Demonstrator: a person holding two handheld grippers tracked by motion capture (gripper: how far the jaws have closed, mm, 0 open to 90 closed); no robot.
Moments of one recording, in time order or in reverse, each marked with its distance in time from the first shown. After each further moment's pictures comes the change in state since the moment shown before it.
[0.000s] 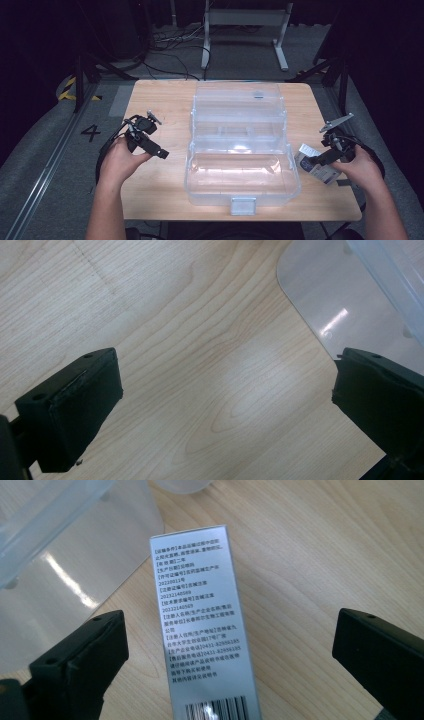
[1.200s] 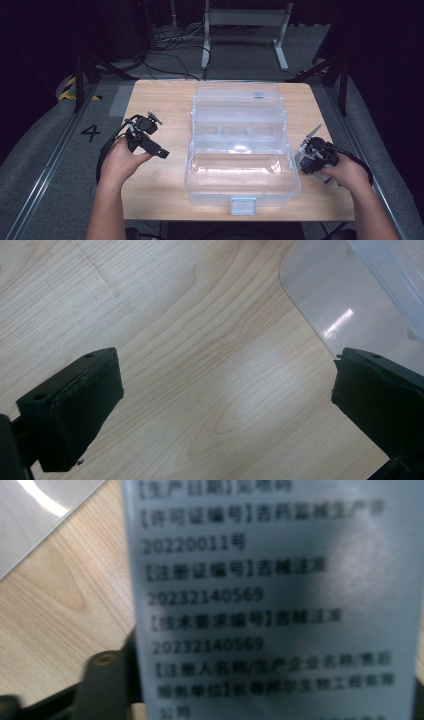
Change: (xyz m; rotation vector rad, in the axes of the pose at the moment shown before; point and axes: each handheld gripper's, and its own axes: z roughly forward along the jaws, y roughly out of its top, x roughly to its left) left arm -0.001 0.002 0.001 0.008 0.026 0.019; right arm 0.012 0.003 0.054 0.288 -0.032 -0.131
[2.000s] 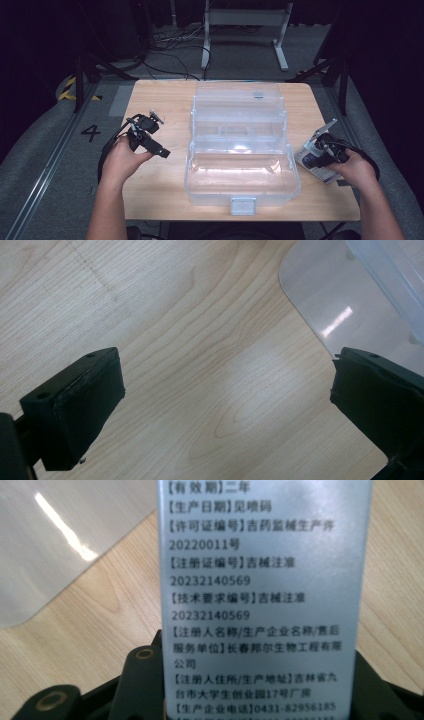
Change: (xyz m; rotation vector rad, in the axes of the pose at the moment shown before) left arm 0.000 0.004 0.002 0.002 -0.014 0.003; right arm -0.007 -0.013 -0.030 -0.150 0.052 0.017
